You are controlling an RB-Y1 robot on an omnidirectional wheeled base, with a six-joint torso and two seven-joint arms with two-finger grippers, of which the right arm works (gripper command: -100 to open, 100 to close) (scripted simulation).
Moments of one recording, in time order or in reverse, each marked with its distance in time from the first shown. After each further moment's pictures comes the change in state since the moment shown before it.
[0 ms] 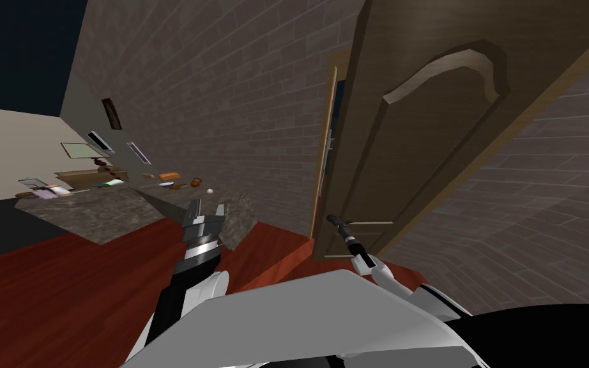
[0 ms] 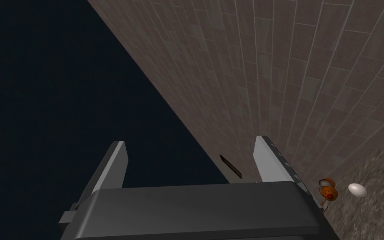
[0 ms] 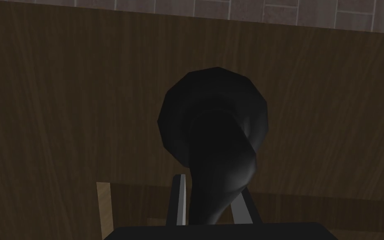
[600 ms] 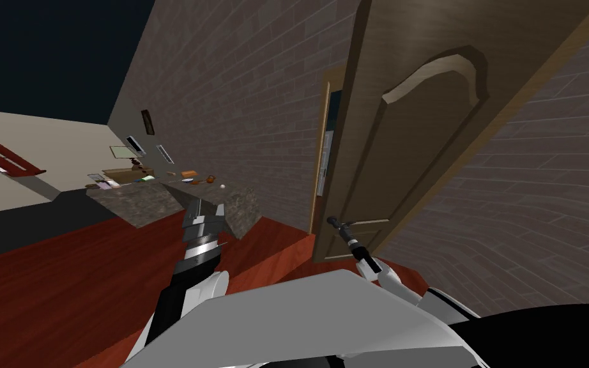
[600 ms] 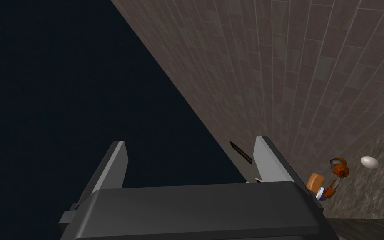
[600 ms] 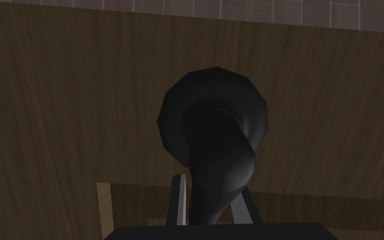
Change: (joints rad) arm 0.038 -0.048 0.070 -0.015 0.006 -0.054 -0.054
